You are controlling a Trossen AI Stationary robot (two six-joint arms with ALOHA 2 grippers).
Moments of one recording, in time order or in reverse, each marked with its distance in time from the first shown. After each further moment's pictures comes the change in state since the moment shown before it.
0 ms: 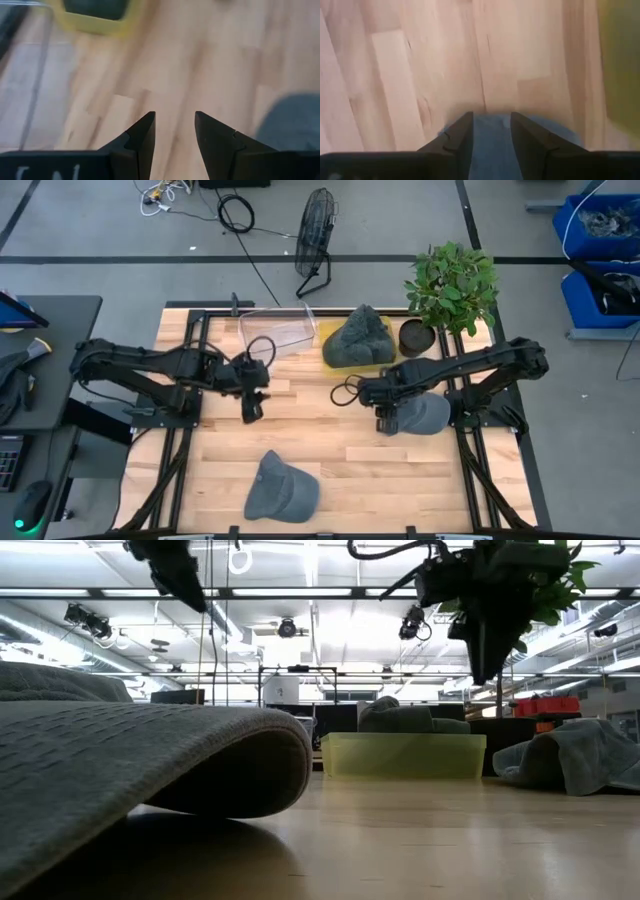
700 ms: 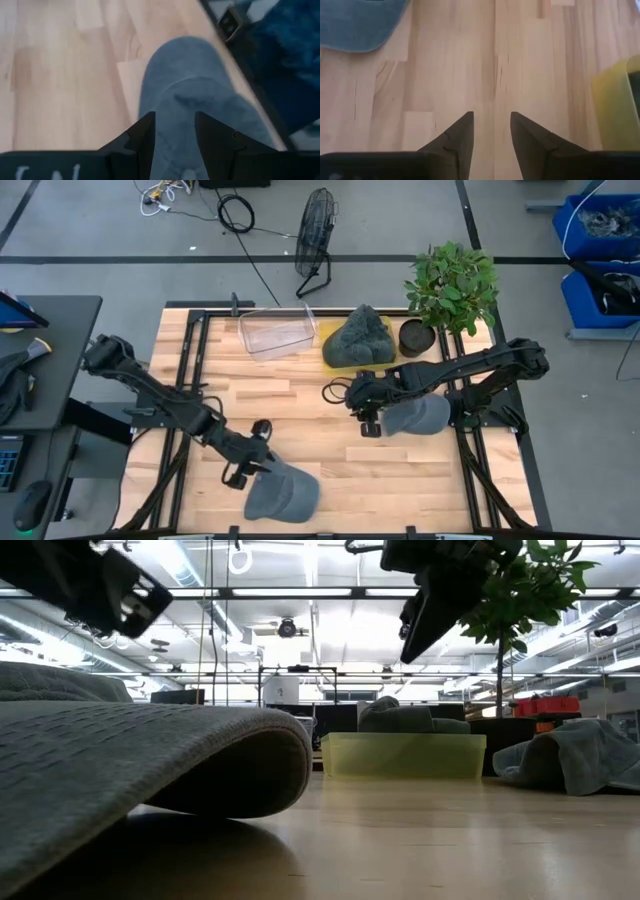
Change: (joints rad) left arm -0.450 0.123 -0.408 0.758 0.098 0.079; right arm 0.021 0.001 -0.033 0.399 0.004 -0.152
